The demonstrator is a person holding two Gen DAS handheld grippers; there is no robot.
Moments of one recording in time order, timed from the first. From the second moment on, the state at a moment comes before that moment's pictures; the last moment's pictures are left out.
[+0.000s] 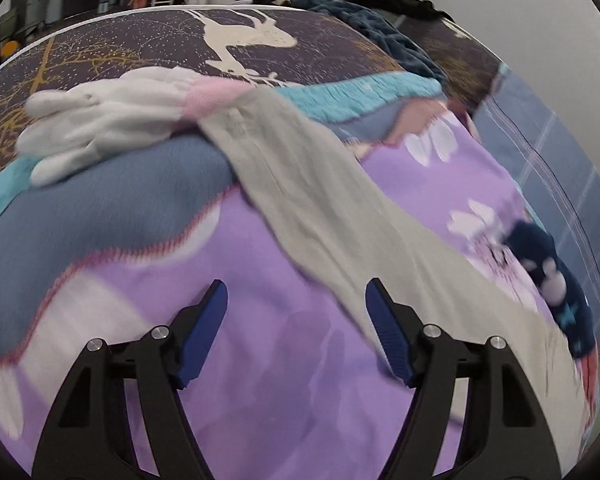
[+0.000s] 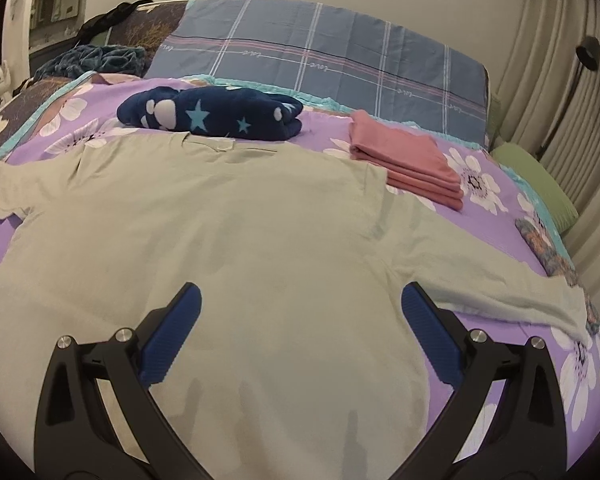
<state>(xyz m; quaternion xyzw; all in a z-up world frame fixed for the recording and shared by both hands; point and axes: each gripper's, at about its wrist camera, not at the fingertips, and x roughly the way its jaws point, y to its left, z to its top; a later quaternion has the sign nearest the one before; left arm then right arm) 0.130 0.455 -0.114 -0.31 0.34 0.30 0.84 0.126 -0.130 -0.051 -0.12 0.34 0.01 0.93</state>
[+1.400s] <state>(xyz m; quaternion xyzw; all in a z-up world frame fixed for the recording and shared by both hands) 0.202 0.046 -0.061 -0.04 0.38 -0.20 0.90 0.195 -0.215 -0.063 -0.01 0.40 0.06 0.92</state>
